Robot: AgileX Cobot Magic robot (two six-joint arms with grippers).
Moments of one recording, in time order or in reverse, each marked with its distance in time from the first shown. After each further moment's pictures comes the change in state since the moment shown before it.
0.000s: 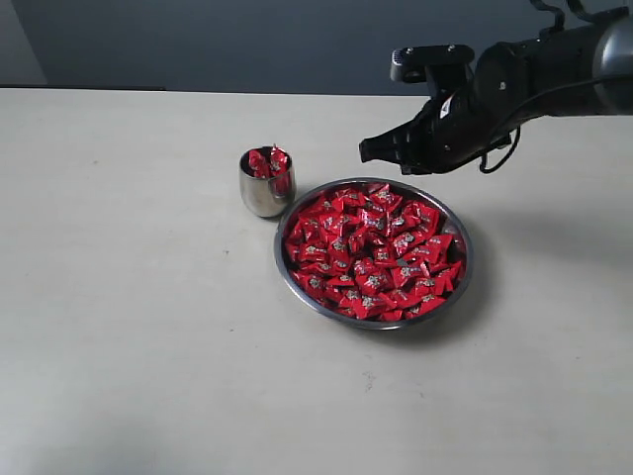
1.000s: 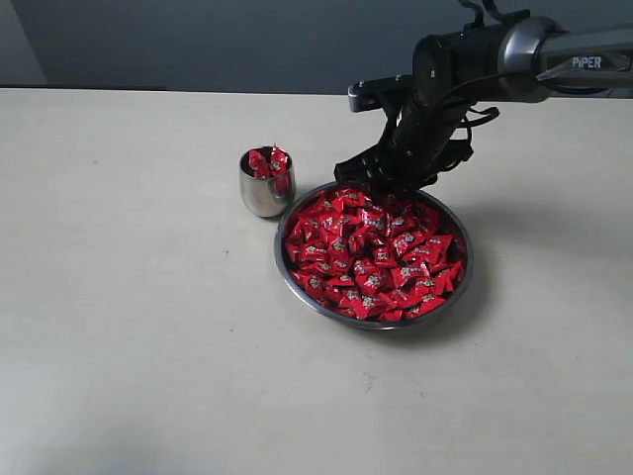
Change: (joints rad) left arm 0.000 0.000 0.000 0.000 0.000 0.000; right arm 0.026 0.242 -0.309 -0.010 0.347 -0.054
